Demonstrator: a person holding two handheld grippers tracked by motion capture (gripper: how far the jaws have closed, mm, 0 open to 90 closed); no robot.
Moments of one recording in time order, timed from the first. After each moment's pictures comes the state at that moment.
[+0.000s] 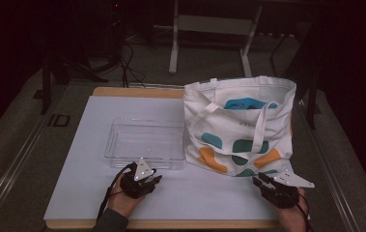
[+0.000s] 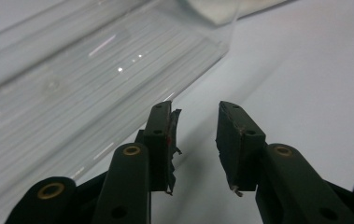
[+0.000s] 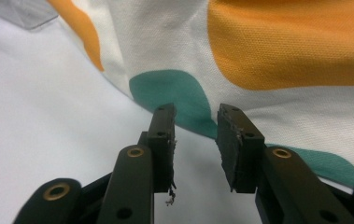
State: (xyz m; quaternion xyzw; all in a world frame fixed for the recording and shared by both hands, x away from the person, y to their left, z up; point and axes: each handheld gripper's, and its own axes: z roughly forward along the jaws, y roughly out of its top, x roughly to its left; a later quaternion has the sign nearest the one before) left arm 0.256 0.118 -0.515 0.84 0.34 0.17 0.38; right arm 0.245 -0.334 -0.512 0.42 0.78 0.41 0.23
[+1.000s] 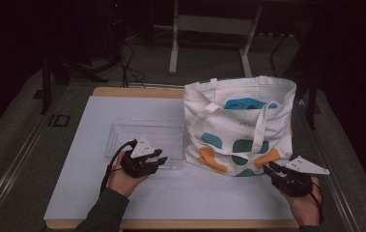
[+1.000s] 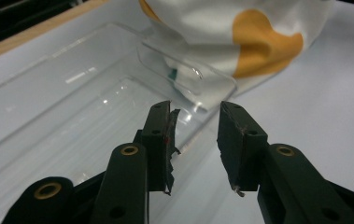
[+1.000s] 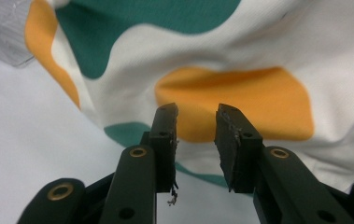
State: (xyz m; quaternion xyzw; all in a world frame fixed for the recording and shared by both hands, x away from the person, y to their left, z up) left arm 0.292 0.117 -0.456 0.84 0.30 0.17 0.43; right arm 0.259 -0.346 -0.460 0.43 0.77 0.39 0.25
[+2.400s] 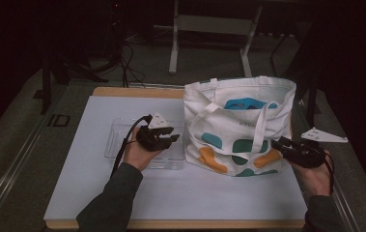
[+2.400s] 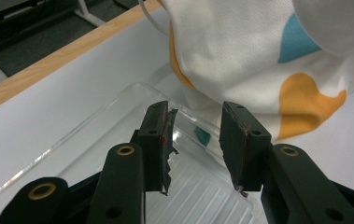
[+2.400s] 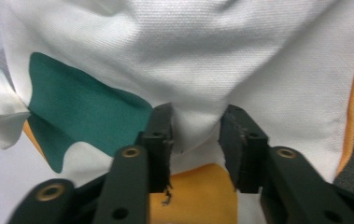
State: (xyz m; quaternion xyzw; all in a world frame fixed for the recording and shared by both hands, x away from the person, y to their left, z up) left arm 0.358 0.085 -0.433 0.83 0.30 0.17 0.43; right arm 0.317 -0.375 -0.412 0.43 0.76 0.44 0.22
